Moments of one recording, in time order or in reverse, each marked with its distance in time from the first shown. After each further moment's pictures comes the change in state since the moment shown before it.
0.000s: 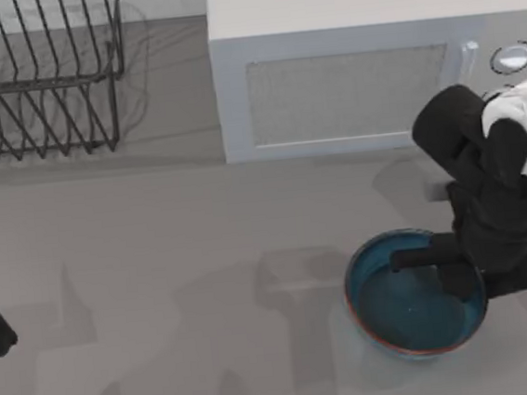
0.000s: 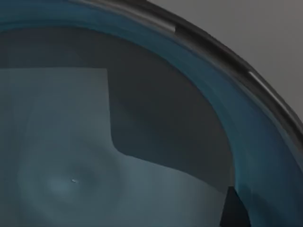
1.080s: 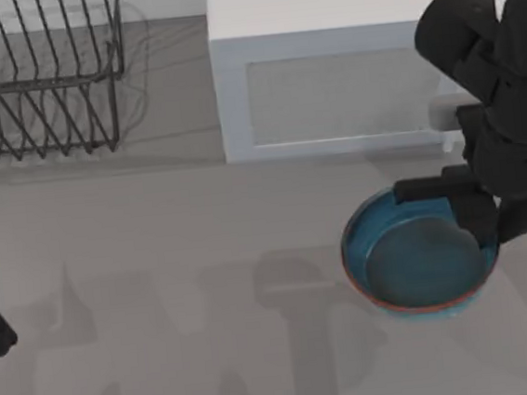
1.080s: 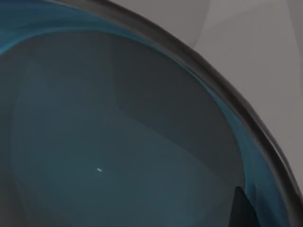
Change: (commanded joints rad) left arm 0.000 0.000 0.000 0.000 0.000 0.000; right arm -0.001 -0.076 0.314 -0.420 0.000 -0.002
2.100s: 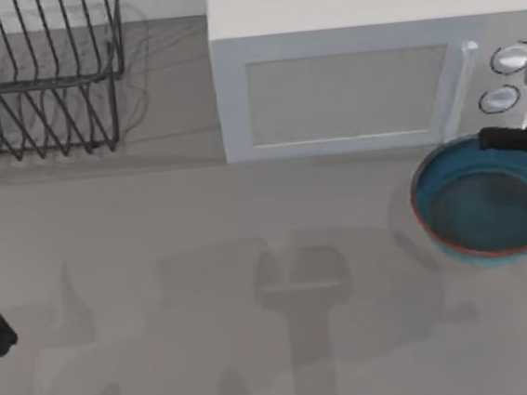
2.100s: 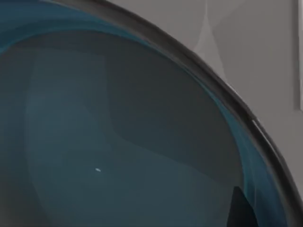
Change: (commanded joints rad) left arm 0.000 0.000 0.000 0.000 0.000 0.000; right arm -0.268 -0.062 -0.081 0.104 -0.031 -0.094
